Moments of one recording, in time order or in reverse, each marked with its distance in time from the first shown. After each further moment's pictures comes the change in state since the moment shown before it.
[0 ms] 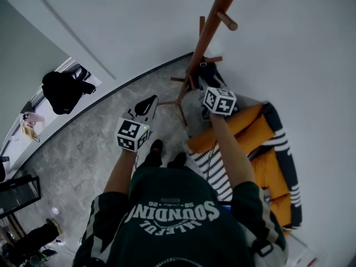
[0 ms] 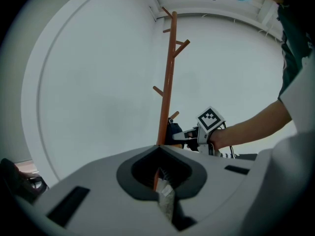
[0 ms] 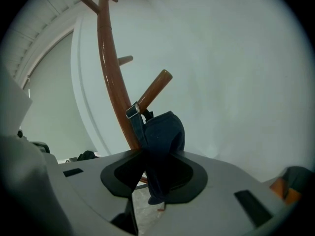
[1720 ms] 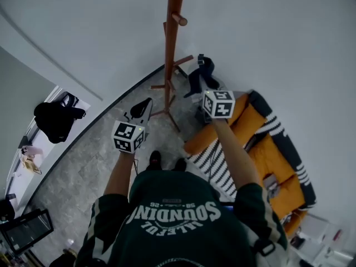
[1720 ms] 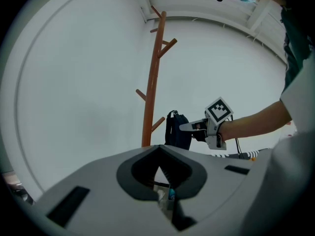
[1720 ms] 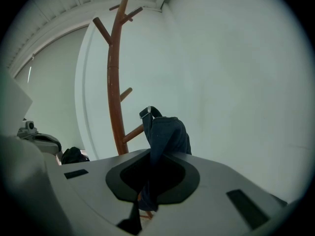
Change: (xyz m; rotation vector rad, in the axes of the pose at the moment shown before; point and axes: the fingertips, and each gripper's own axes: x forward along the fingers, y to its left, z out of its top) left arm 0.025 -0.036 0.028 0.065 -0.038 -0.147; right arm -0.097 -0.035 0.055 -0.169 -0.124 -0.163
